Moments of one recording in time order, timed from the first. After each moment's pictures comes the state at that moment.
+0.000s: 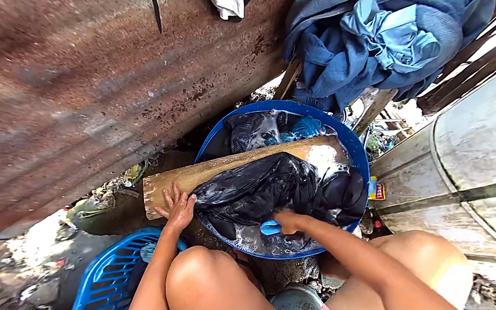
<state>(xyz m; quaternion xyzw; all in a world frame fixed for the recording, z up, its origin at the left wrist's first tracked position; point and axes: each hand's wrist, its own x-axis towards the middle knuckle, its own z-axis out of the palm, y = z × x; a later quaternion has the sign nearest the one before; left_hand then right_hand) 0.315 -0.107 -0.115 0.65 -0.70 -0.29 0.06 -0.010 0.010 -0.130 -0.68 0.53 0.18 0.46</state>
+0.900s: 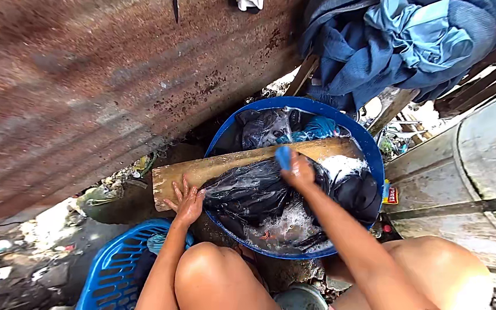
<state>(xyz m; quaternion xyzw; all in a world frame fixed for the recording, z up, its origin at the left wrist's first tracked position) 0.317 -0.107 -0.115 0.65 -0.70 -0.30 0.06 -0.020 -0.074 -0.076 -0.51 0.82 -0.11 0.24</state>
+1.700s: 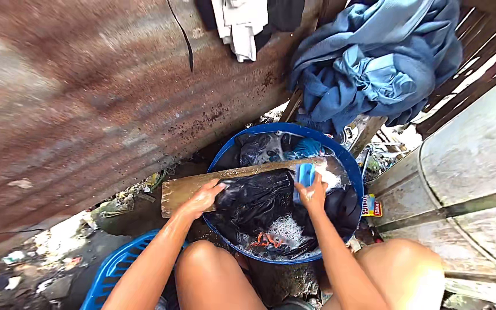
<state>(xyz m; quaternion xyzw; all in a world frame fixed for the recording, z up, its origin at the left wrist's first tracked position) 0.244 -0.094 0.010 0.54 -0.64 -0.53 0.15 -0.057 -0.009 -0.048 -0.32 0.85 -0.34 0.25</state>
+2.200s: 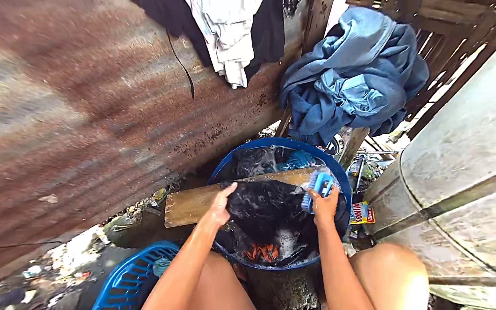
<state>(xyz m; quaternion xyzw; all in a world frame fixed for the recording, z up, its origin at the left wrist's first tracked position) 0.168 -0.048 0.035 0.49 -0.36 -0.70 0.37 -0.084 0.034 -0.023 -0.19 0.71 -0.63 0.25</state>
